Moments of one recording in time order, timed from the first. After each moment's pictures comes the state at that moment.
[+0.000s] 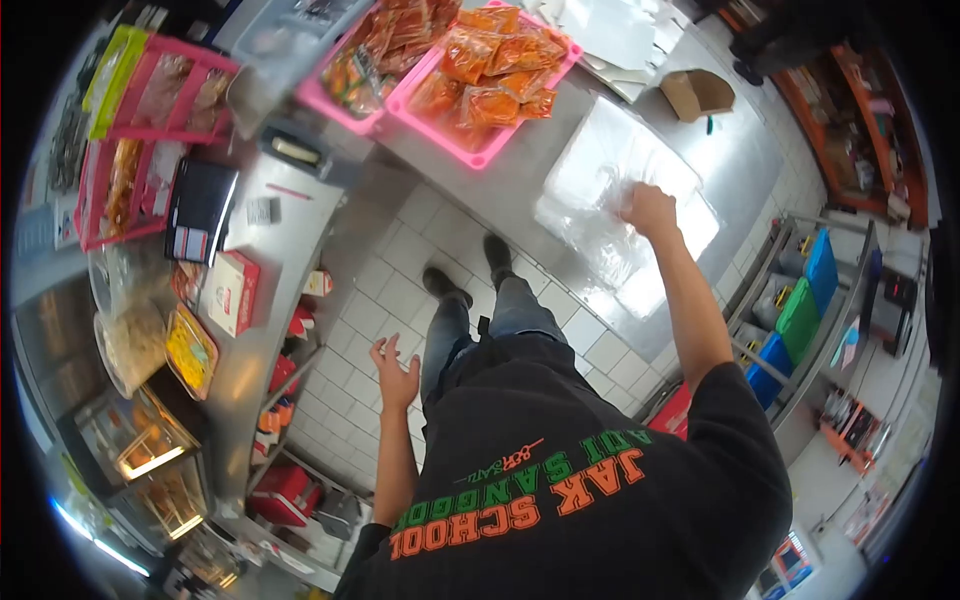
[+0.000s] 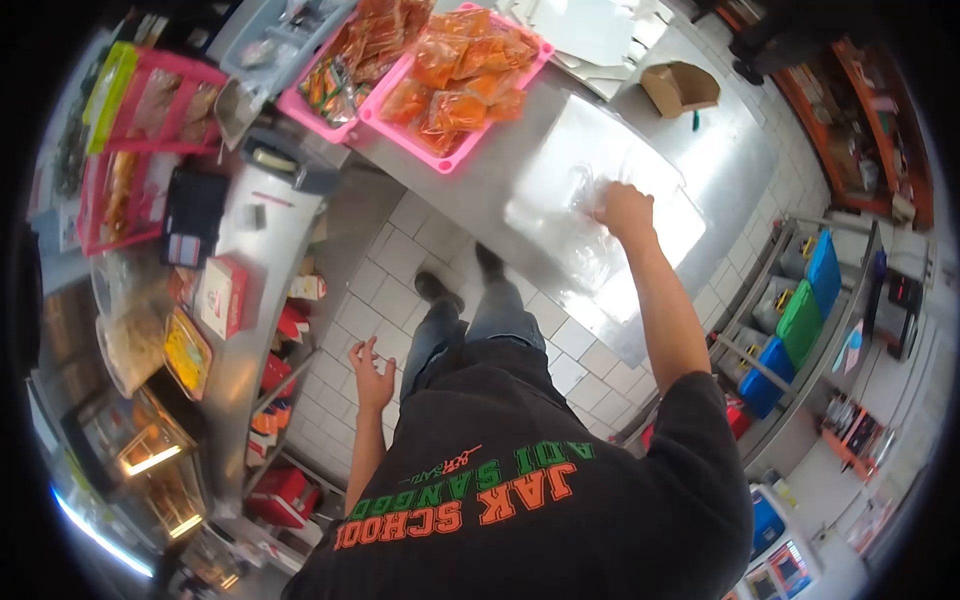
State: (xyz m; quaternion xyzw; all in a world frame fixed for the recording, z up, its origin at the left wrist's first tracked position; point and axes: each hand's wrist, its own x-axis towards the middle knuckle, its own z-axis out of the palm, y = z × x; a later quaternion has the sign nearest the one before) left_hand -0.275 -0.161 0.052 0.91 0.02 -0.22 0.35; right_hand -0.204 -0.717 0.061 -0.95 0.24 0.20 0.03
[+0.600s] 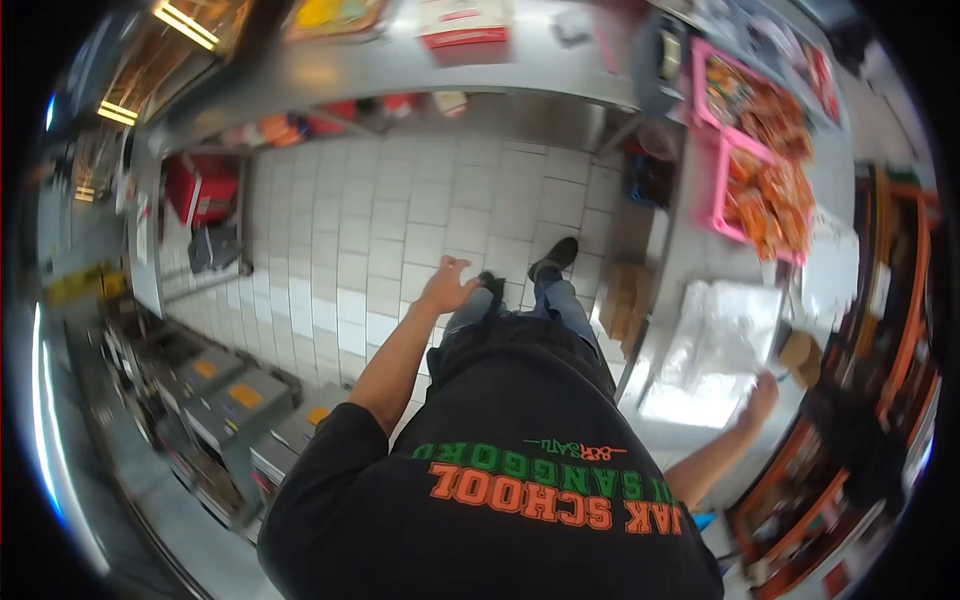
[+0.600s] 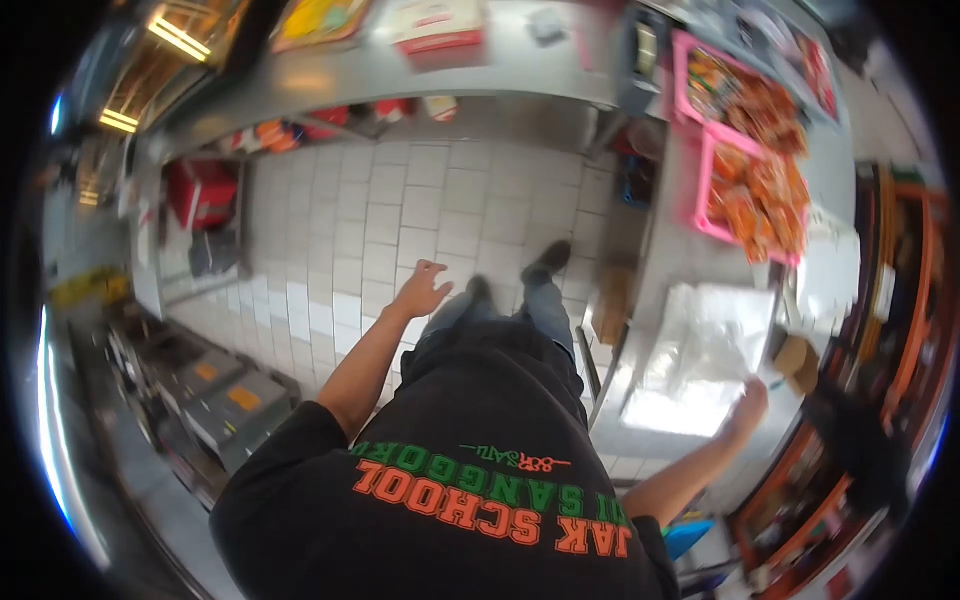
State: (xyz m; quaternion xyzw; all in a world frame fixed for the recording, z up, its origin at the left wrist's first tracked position) left_hand -0.424 -0.147 0.000 0.85 0.28 -0.22 0.39; right_hand -0.209 -0.820 0.101 -0.87 0.28 0.07 0.39
